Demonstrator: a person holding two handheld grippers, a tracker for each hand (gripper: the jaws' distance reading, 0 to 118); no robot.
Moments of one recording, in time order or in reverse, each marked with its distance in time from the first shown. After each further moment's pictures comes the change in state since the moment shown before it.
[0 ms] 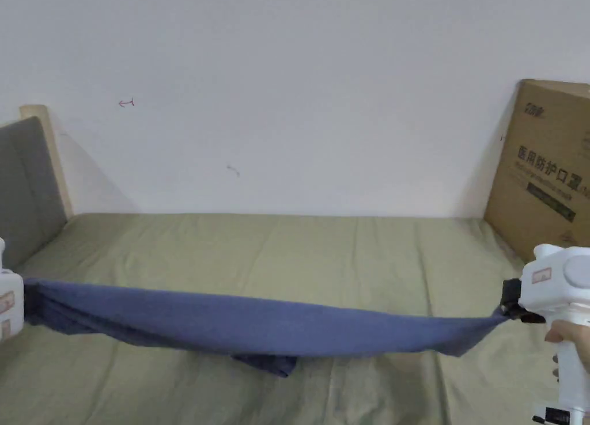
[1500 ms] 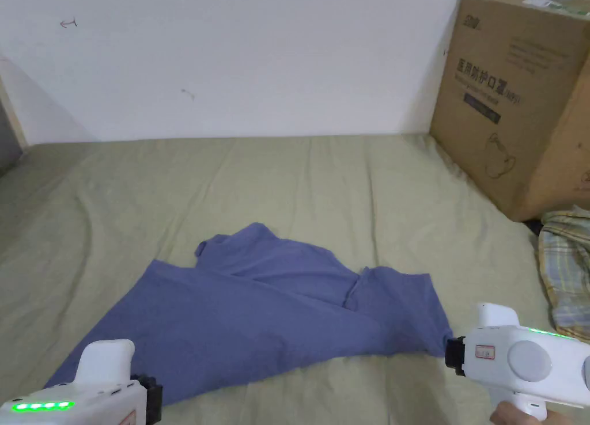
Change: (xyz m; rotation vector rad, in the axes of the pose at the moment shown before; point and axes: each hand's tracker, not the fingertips) left arm 0.117 -0.222 0.112 -0.236 -0.388 -0.110; right arm 0.065 -0.258 0.055 -0.047 0.034 0.017
